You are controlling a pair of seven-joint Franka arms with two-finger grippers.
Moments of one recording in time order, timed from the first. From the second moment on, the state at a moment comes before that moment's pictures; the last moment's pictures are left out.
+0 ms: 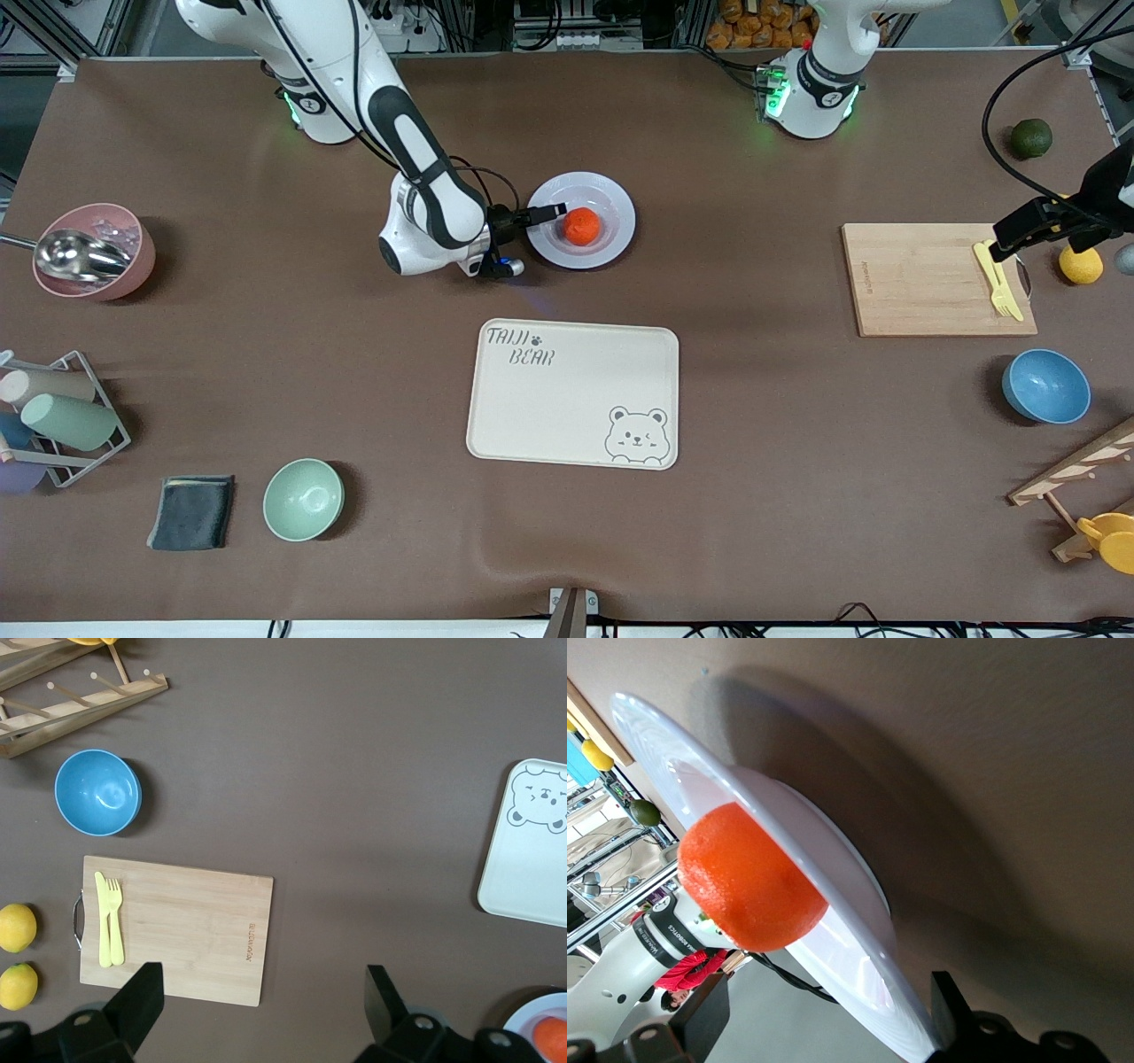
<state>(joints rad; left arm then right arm) -0.04 0.01 0.04 -1.58 0.01 1.62 -0.11 0.71 0.55 0.00 -2.19 1.48 2.04 -0.47</state>
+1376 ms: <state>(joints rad) -0.06 0.03 0.01 -1.55 0.05 1.63 -0.11 0.69 0.54 -0.02 -2.17 1.57 1.98 -0.52</state>
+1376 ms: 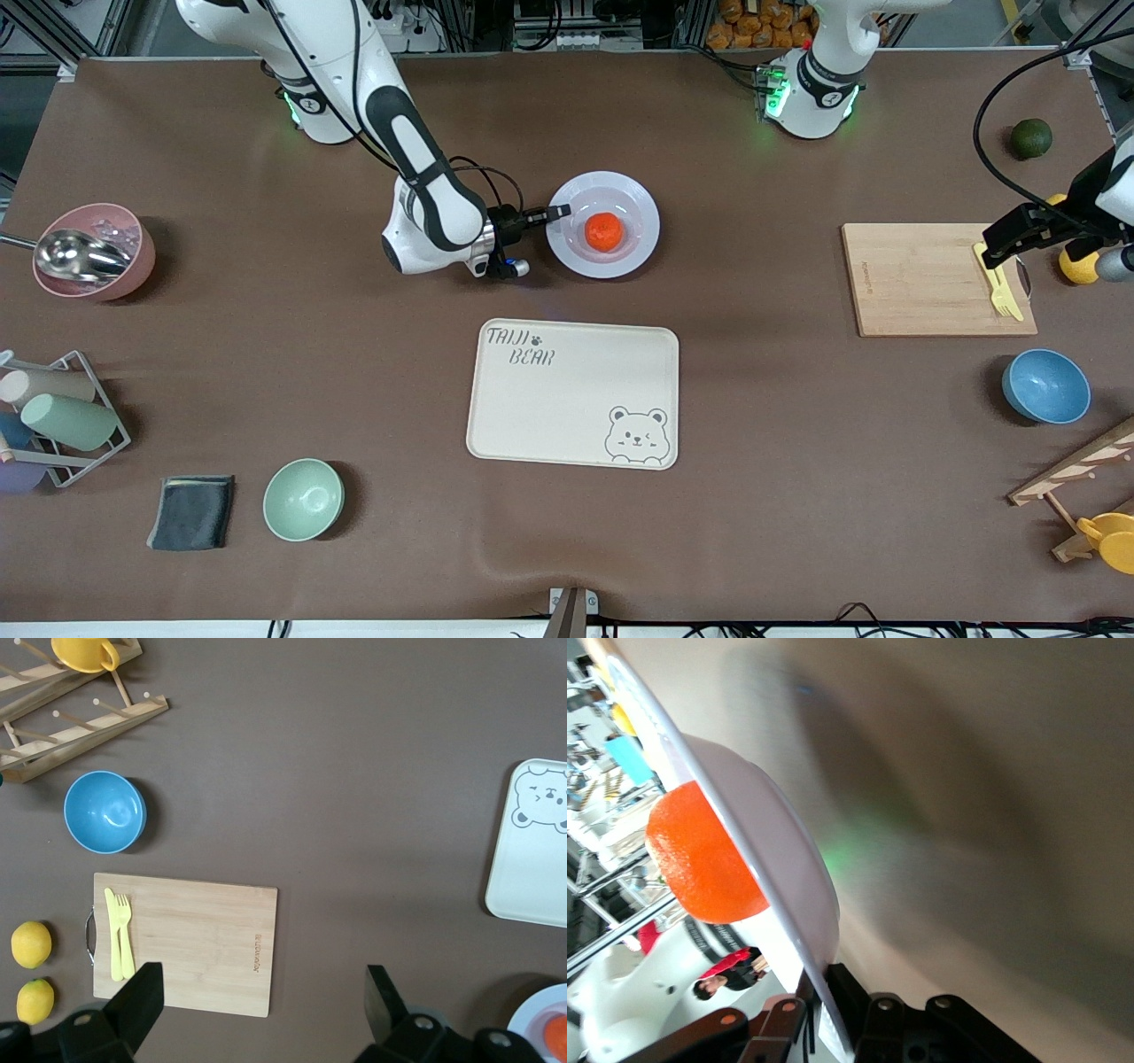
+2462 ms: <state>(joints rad) -0.05 -0.02 0.00 -1.66 0.04 1.69 -0.11 0.52 0.53 -0.02 -2.02 1.57 2.05 -0.51</state>
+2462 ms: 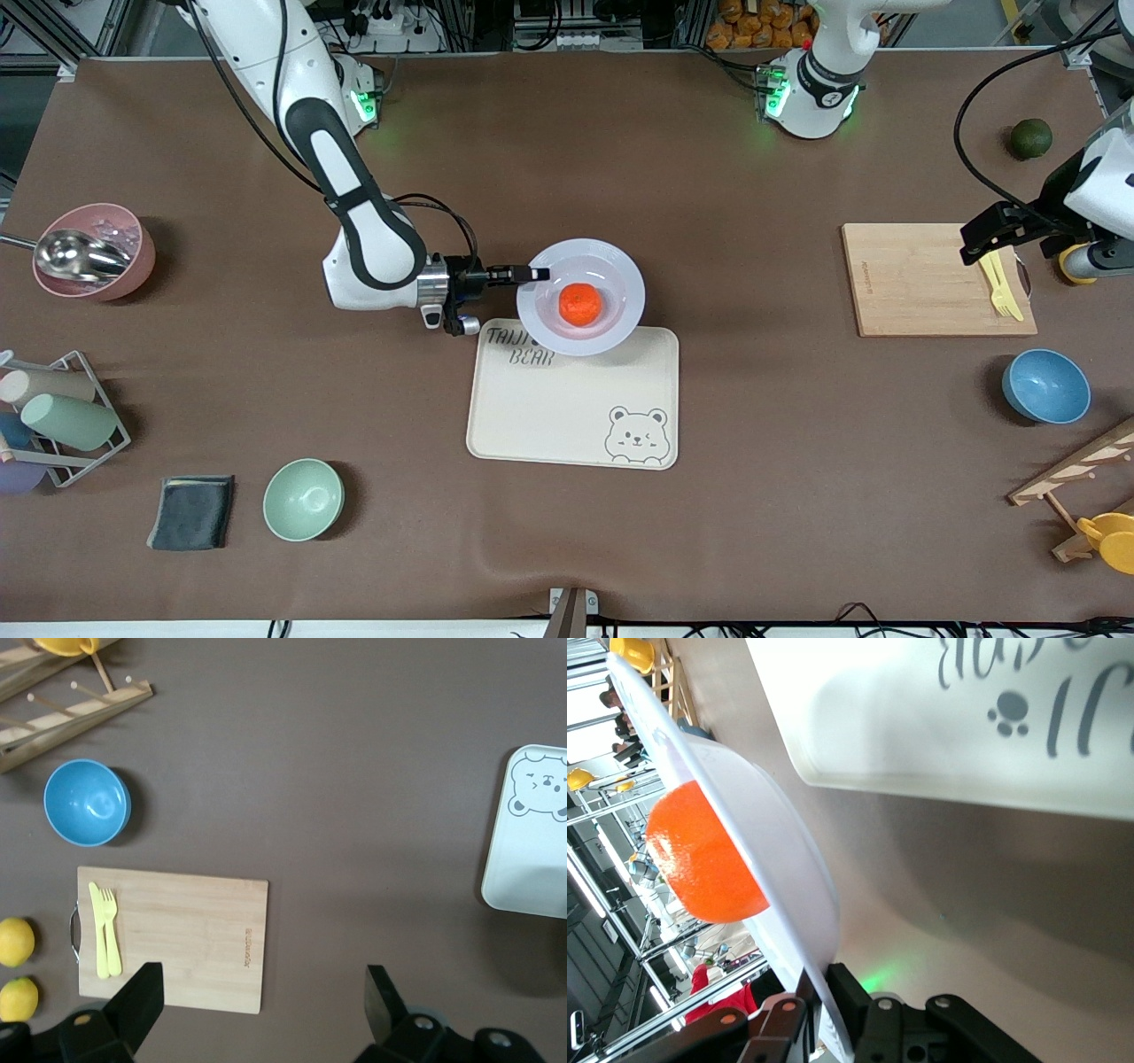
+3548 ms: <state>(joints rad) -0.05 -0.05 -0.01 -1.70 0.00 1.70 -0.10 0.46 0.70 -0.03 -1.82 1.57 2.06 -0.51</state>
